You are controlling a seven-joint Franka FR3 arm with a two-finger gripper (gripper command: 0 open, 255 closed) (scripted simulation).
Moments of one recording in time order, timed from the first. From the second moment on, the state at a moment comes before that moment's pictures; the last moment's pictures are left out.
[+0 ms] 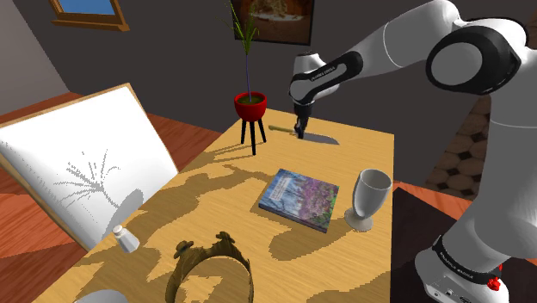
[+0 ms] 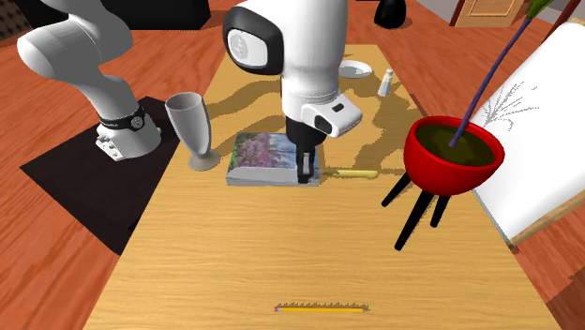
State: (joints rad) arm 0.02 0.40 -0.07 -1.80 0.02 2.18 -0.50
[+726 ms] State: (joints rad) arm 0.02 0.33 -0.07 -1.75 0.01 2.06 -0.50
